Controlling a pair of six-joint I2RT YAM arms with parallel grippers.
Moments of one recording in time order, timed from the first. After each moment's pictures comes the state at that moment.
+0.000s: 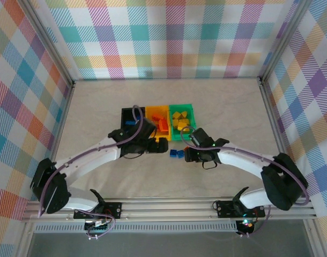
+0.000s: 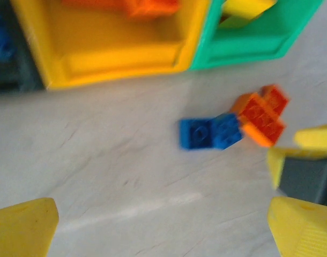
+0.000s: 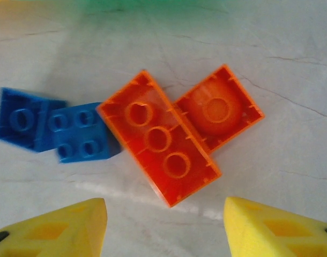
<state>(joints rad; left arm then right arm) -0.78 1.34 0.99 -0.66 -0.02 -0.74 0.70 1.39 0.73 -0.49 0.04 0.56</state>
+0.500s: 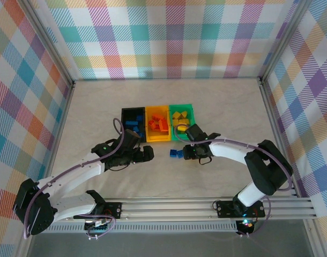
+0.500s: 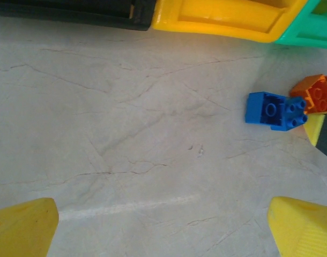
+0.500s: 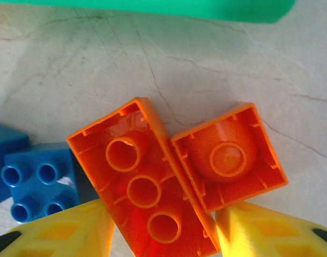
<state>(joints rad) -0.70 1.11 0.75 -0.65 -0.01 -0.81 0.68 1.57 0.82 -0.46 0.03 0.48</state>
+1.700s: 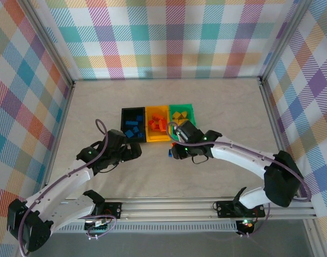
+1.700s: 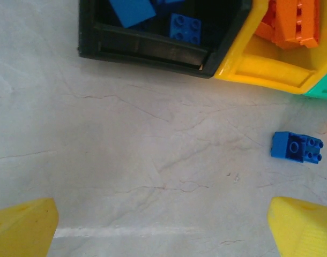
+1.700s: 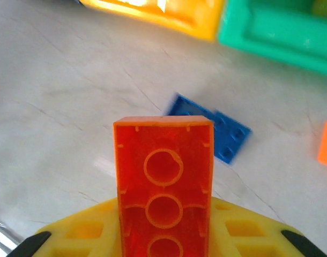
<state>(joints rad) -0.56 0.93 0.70 -0.74 -0.08 -0.77 0.84 1.45 1.05 -0.62 -0.06 0.44</state>
